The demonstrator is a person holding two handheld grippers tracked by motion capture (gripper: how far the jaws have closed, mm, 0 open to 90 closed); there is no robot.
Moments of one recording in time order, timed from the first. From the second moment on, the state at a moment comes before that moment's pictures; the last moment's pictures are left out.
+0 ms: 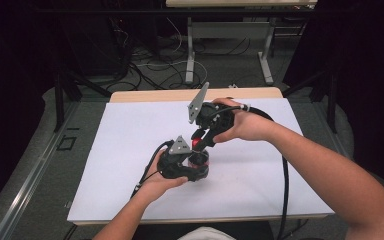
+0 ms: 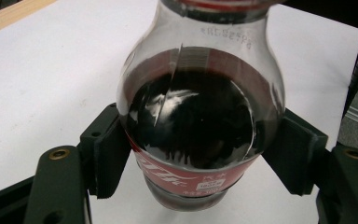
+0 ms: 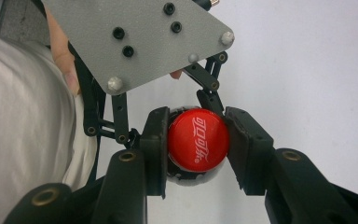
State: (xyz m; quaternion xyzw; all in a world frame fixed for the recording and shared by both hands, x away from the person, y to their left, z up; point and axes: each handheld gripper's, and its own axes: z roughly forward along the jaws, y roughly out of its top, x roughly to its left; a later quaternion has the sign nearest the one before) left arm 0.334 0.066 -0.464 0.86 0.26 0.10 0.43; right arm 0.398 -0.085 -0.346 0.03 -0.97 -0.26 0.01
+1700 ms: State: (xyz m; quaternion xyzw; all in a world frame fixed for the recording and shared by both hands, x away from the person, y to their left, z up) left arm 0.337 0.069 -0.466 0.85 0.27 0.11 0.43; right arm 0.387 -0.076 -0.346 -0.05 -0.96 -0.26 -0.04
